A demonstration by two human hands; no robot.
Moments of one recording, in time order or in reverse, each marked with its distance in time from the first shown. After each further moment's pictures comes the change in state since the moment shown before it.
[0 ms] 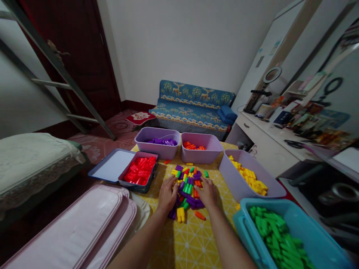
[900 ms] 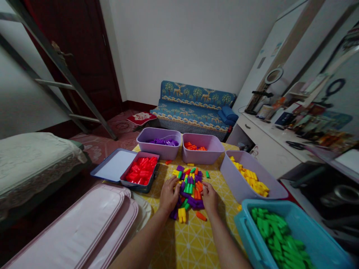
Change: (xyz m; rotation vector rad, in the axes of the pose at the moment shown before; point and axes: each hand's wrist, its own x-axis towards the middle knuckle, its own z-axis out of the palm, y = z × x) left_hand -0.001 -0.006 0.004 0.023 -0.005 0.036; right_hand -0.019 -0.002 -0.004 0.334 0.001 0.224
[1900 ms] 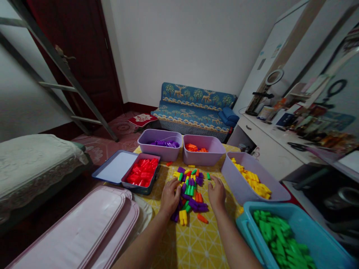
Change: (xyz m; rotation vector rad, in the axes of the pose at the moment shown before) left_hand 0.000 0.002 -0.002 0.014 -0.031 -0.006; right_hand 0.036 -0.007 -0.012 -0.262 0.163 -0.259
